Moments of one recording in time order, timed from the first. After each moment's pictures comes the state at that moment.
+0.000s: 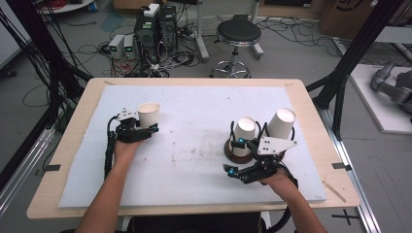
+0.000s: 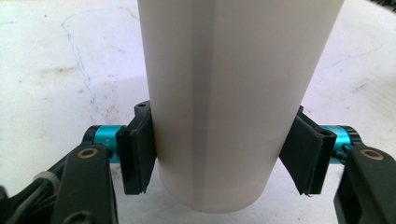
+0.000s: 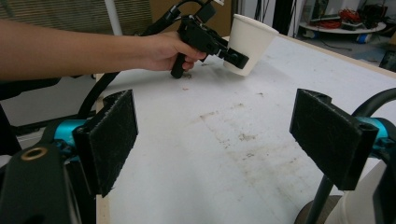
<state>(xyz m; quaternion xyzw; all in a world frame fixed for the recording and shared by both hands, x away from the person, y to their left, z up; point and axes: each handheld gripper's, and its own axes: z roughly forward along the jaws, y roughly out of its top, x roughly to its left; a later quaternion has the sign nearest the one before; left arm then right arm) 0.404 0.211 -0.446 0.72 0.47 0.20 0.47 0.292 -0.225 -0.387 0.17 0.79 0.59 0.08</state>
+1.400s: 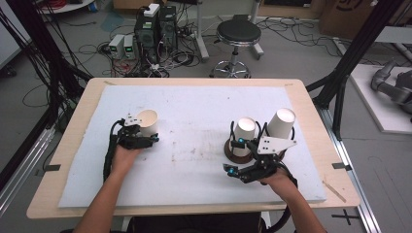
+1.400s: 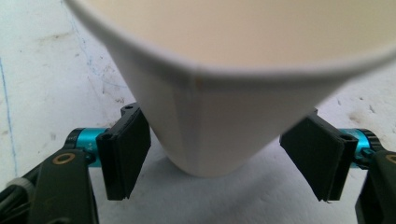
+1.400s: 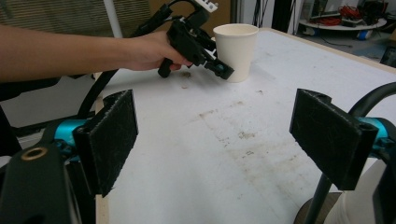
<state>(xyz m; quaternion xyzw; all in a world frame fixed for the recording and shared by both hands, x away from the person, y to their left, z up) 0.384 0.205 -0.446 0.76 0.46 0.22 0.40 0.295 -0.225 -0.388 0.17 0.79 0.59 0.08</state>
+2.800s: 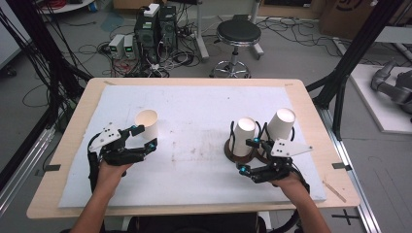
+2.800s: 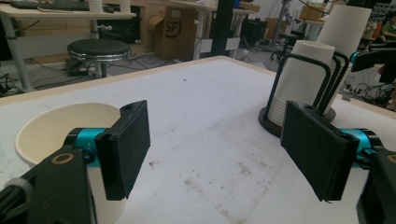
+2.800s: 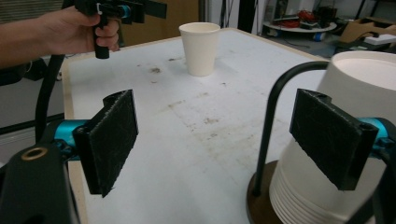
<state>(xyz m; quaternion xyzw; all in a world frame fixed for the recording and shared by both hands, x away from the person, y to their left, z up) 0.305 0.209 -0.394 0.69 0.32 0.20 0.62 0.284 -0.257 -0.386 0.21 0.78 0.58 0.14</state>
